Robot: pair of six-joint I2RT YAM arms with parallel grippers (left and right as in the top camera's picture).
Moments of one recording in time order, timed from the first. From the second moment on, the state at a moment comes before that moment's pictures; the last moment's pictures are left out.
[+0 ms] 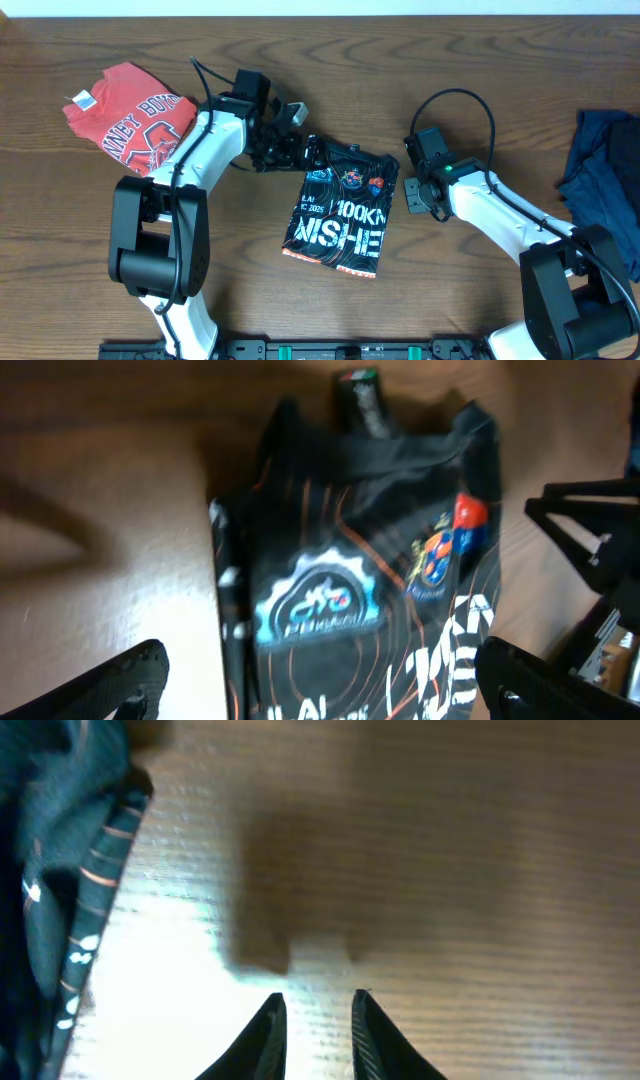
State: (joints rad) left arm -0.22 1.94 1.35 -0.78 0.64 -0.02; right arm 0.37 1.69 0.91 -0.58 0.18 0.22
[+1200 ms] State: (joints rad) left arm -0.24 2.18 1.37 -0.64 0.87 -0.02; right arm 0.37 1.69 0.92 -0.67 0.18 0.23
